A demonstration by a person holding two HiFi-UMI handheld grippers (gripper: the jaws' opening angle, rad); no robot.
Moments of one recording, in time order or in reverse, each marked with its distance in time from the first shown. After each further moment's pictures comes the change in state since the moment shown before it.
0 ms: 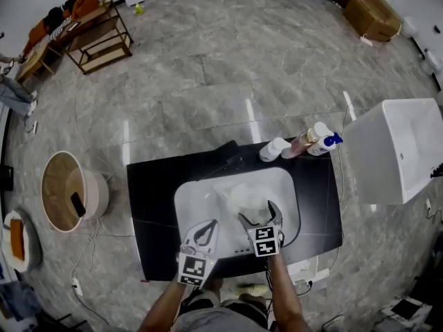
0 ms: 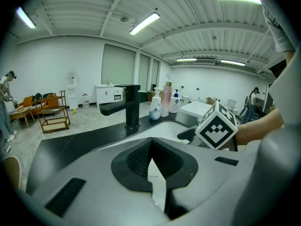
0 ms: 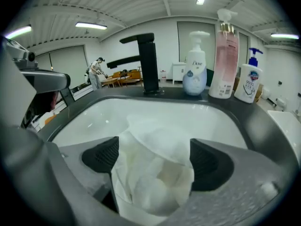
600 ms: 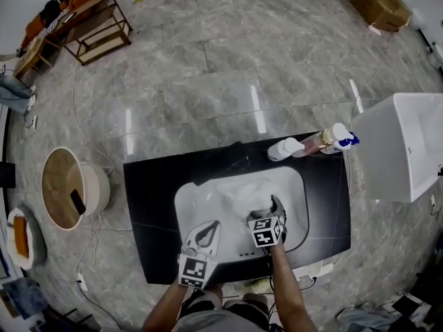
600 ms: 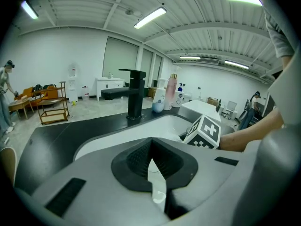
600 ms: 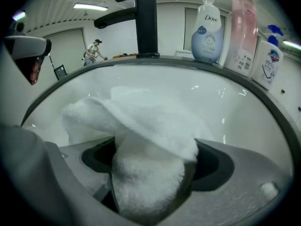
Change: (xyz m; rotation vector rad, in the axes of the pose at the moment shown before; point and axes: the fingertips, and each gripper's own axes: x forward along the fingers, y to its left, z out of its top) left arm 0.026 0.012 -0.030 -0.056 0.052 -0.019; right arm 0.071 -0.022 -0.050 -0.101 0.170 -0.039
